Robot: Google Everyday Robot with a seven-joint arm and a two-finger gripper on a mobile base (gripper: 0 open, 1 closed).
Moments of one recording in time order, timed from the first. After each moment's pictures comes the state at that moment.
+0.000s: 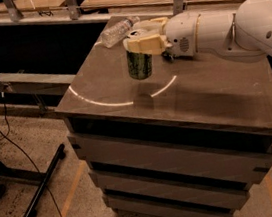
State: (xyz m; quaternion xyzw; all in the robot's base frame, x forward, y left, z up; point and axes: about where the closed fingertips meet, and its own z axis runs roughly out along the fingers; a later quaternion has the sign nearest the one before) arm 0.632 -0.032 0.977 -0.41 0.62 0.34 0.58
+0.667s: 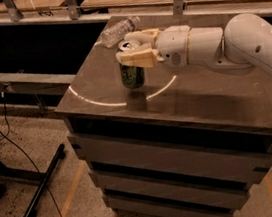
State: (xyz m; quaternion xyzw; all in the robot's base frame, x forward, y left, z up) arm 0.619 -0.010 0.956 -0.44 0.59 0.33 0.59
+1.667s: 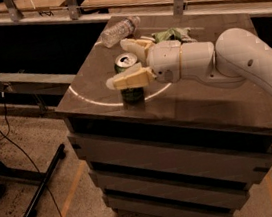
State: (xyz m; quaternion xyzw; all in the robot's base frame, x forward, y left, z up) arm 0.584 0.021 0.939 -0.47 0.55 0.35 0.59
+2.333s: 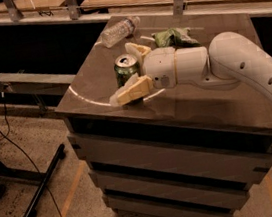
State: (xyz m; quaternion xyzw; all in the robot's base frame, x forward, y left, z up) arm 0.579 0.031 0.917 -0.48 0.57 0.37 0.56
